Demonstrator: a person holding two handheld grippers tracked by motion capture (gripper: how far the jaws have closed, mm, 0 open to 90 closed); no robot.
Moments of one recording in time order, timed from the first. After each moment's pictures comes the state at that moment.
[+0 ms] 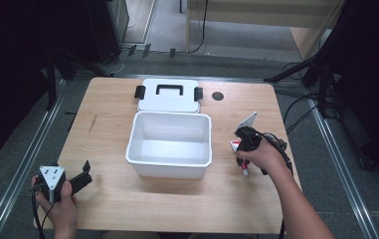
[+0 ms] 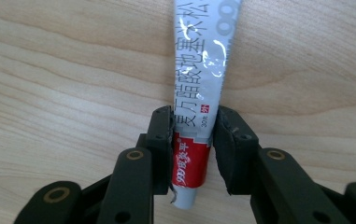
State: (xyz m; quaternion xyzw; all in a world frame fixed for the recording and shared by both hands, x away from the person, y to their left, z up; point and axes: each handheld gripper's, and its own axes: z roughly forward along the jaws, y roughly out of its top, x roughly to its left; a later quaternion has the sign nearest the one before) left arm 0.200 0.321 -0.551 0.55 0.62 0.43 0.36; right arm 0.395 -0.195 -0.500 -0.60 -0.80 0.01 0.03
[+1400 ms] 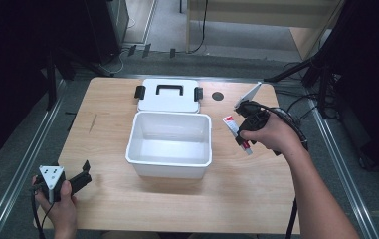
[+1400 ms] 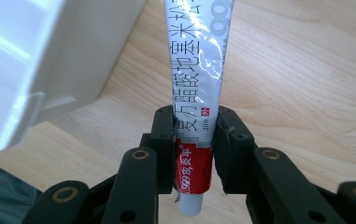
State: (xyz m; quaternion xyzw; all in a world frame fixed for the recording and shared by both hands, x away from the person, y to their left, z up) left arm 0.201 0.322 -0.551 0.55 0.62 0.42 0.36; right arm 0.387 -0.177 -0.379 -0.50 -0.86 -0.08 0.01
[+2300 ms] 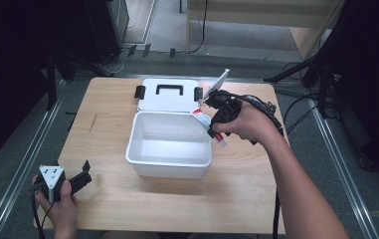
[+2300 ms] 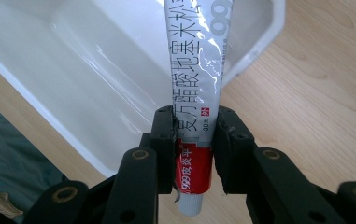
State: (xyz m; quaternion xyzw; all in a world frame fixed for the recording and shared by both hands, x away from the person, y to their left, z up) left arm 0.202 0.322 -0.551 0.55 0.62 0.42 0.36; right arm 0.383 -0.099 -0.347 -0.40 -0.91 -0.11 0.02
